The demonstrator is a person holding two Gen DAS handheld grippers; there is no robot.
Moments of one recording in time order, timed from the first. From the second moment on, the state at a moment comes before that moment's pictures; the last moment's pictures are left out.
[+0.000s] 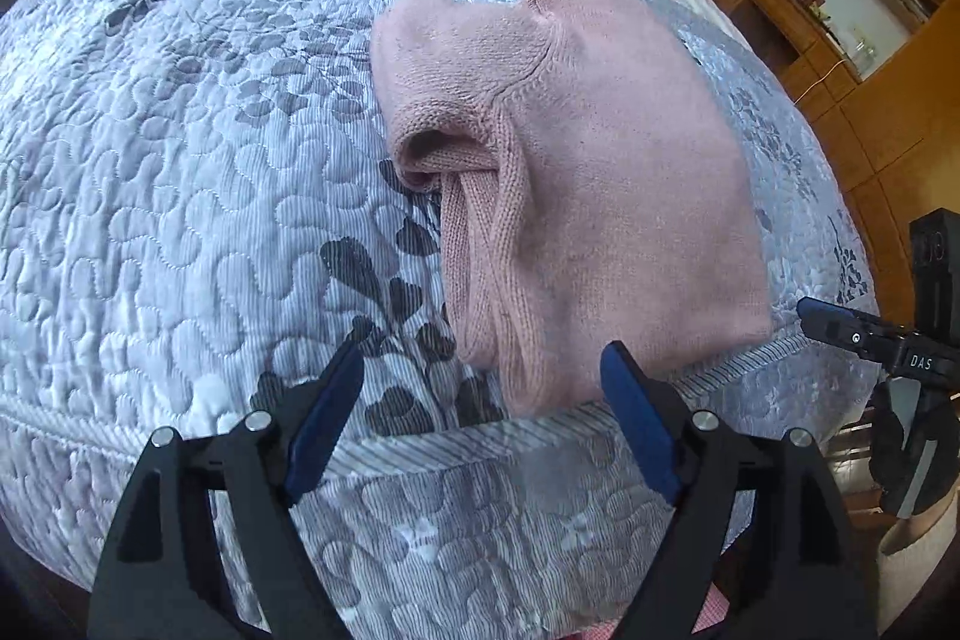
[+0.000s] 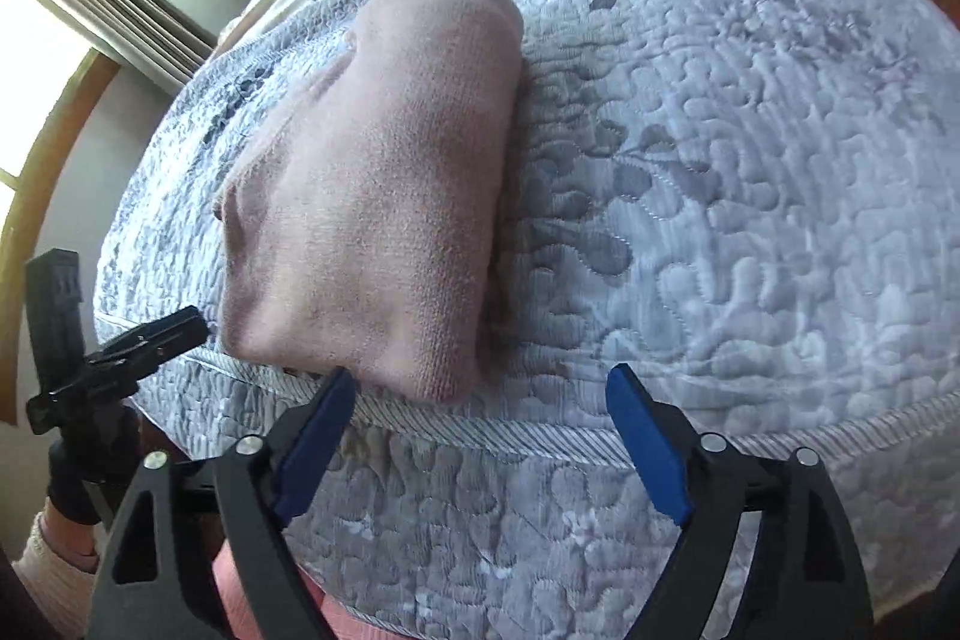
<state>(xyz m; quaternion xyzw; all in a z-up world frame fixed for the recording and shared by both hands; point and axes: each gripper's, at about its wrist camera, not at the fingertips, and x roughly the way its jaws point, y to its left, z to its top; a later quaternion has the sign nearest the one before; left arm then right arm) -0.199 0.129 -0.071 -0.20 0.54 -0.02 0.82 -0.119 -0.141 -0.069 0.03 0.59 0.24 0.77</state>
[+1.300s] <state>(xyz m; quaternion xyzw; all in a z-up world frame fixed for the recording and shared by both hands) -0.298 0.072 0.050 -0.13 0.52 0.08 0.84 -0.233 -0.123 0.047 -0.07 0.53 0.11 0.84</state>
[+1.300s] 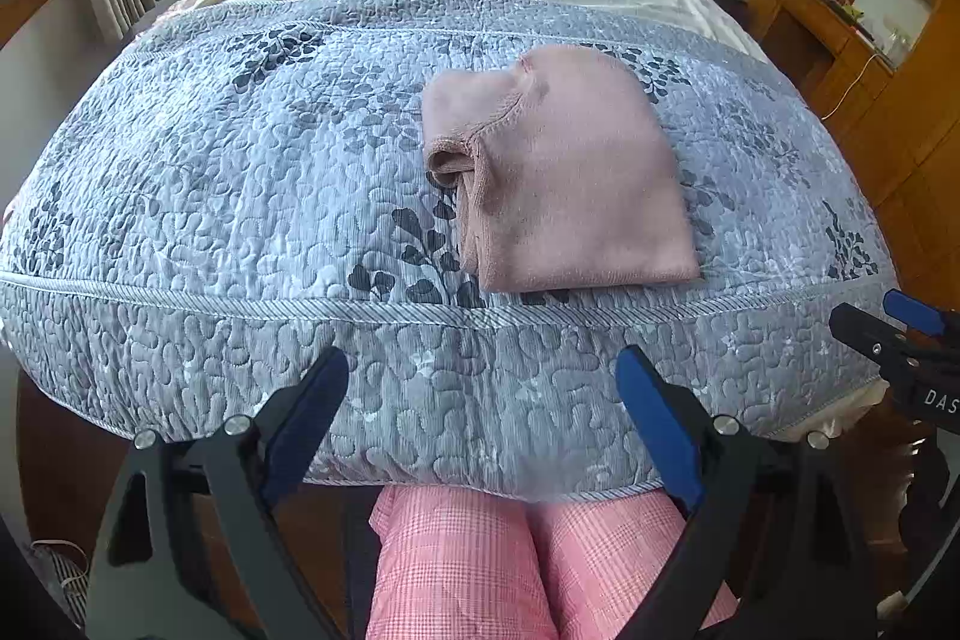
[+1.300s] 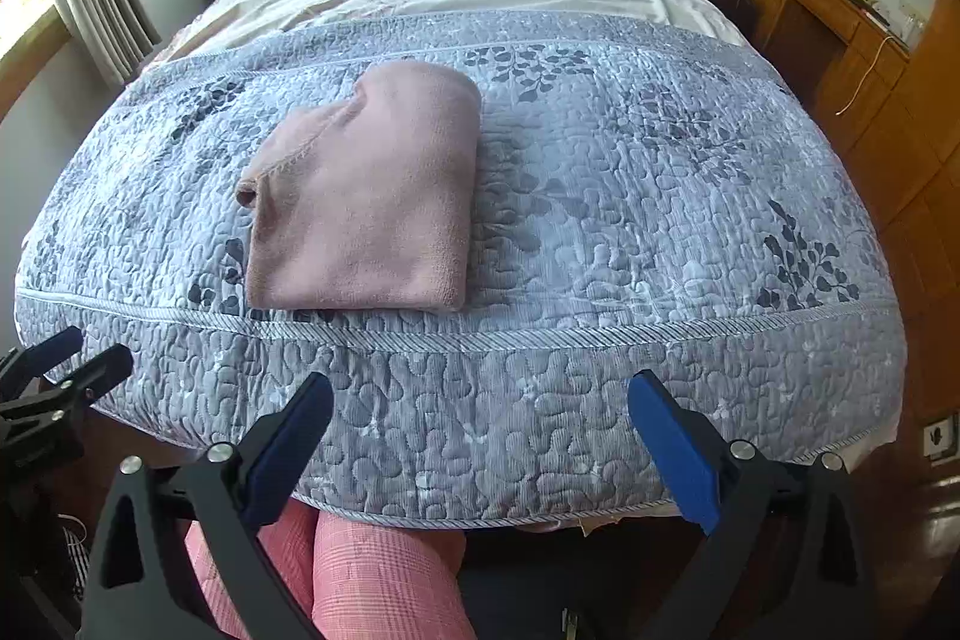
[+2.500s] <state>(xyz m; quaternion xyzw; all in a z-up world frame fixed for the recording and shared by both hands) -0.291 0.052 0.056 -0.10 0.53 0.10 0.84 -0.226 -0.126 0.051 -0.07 0.53 0.10 0.84</state>
